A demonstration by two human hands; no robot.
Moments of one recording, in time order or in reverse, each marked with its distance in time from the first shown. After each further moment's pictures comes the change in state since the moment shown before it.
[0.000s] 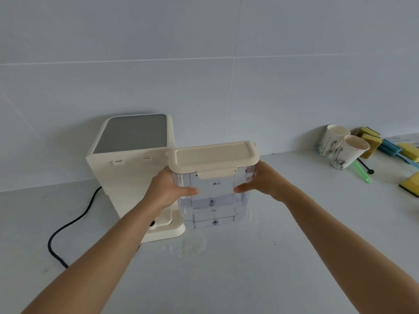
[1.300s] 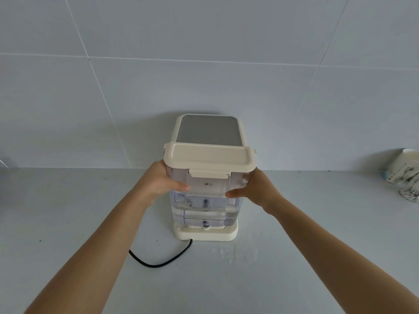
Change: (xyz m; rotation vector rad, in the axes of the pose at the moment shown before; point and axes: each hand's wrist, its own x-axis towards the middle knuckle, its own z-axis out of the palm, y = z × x) left_hand -0.013 -0.058 -0.151 -0.149 0.103 -0.172; right_hand 0.046 -0.079 0.149 0.051 -0.053 -0.063
